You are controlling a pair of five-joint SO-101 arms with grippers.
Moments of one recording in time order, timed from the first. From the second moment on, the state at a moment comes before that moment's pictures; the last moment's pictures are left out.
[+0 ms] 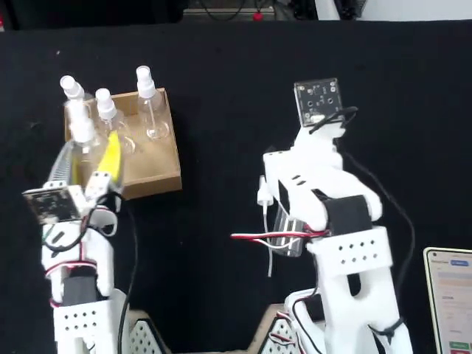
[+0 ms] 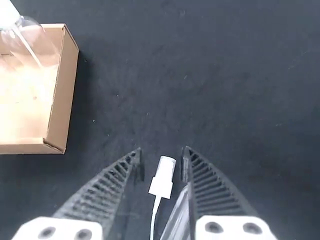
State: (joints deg) left arm -14.4 -100.3 95.7 9.2 2.8; right arm -10.4 -48.2 41.1 62.2 -0.4
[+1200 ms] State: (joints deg) left arm -20.7 -71.0 84.8 -17.2 2.8; right arm -18.3 -48.2 62.1 43.5 -0.4
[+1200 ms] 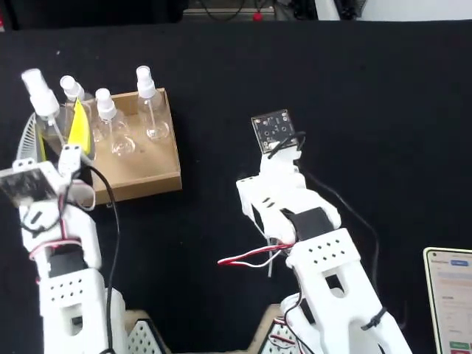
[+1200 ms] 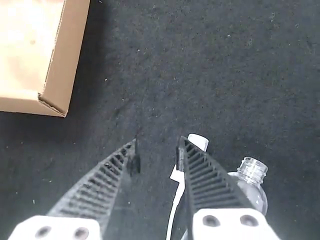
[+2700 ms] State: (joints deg) left arm -20.8 -49.8 87.9 -32.3 2.8; right arm -18.3 -48.2 62.1 43.5 -0.4
